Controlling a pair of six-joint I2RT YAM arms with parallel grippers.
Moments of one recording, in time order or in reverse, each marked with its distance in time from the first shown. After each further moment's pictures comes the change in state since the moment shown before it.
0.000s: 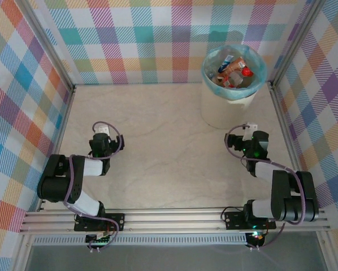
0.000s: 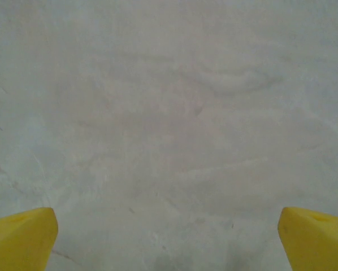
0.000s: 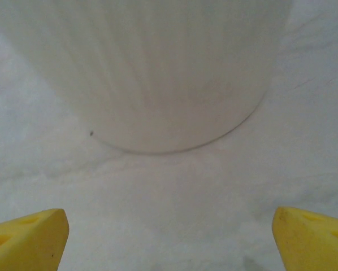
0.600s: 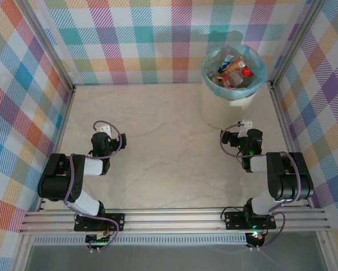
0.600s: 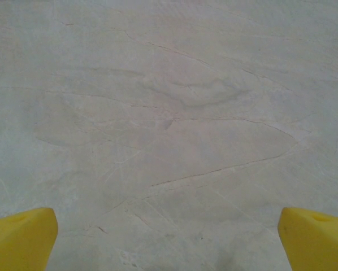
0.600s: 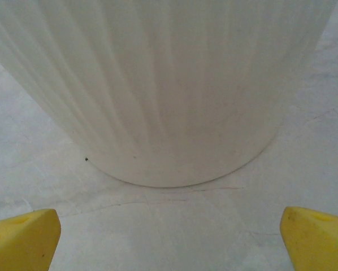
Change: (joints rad) left arm -0.002 0.007 0.013 0.036 0.062 0.010; right arm 0.055 0.219 0.034 0.233 0.084 -0.010
